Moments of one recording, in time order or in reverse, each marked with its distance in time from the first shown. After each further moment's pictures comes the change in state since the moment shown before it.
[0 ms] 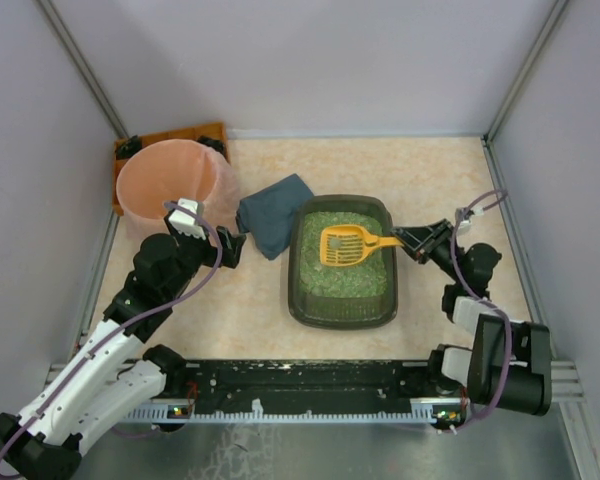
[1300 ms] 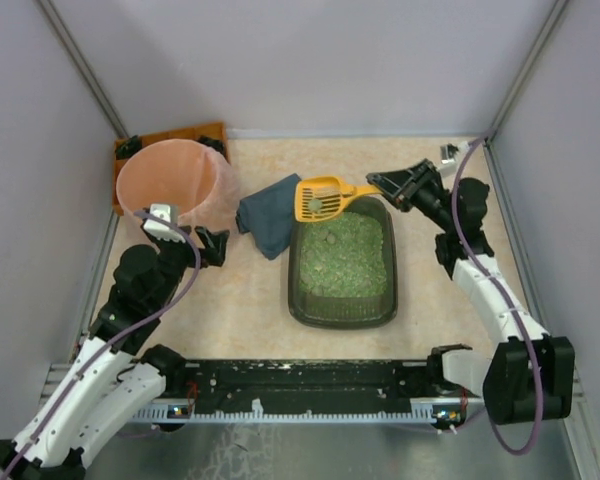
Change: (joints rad) left arm 0.040 -0.109 0.000 -0.040 -0.068 -0.054; right arm 0.274 -0.083 0.485 -0.567 0.222 -0.131
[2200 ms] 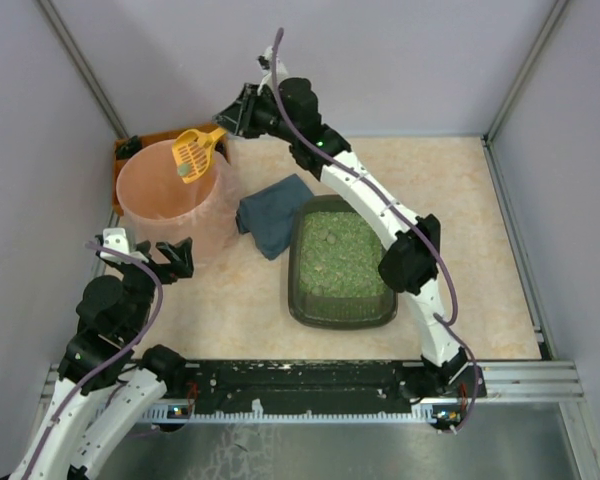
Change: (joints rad) left arm 0.003 -0.261 0.064 -0.250 -0.228 0.019; right arm 0.642 1.089 1.631 -0.571 0.317 -0.499
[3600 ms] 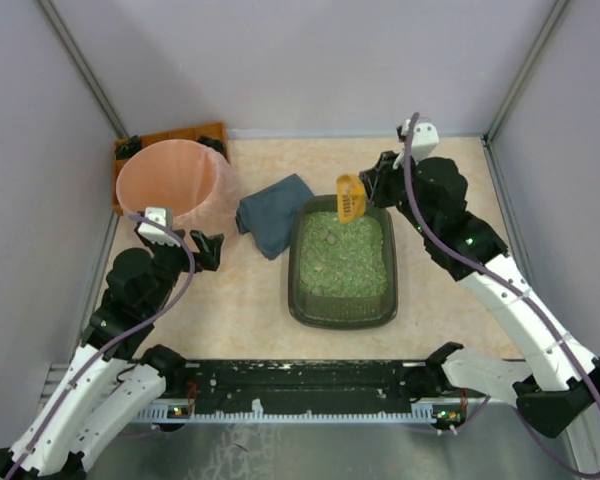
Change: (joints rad) left arm 0.001 0.189 -0.027 0.130 0.196 0.007; right arm -0.111 -1.129 -1.040 -0.232 0.461 -0.451
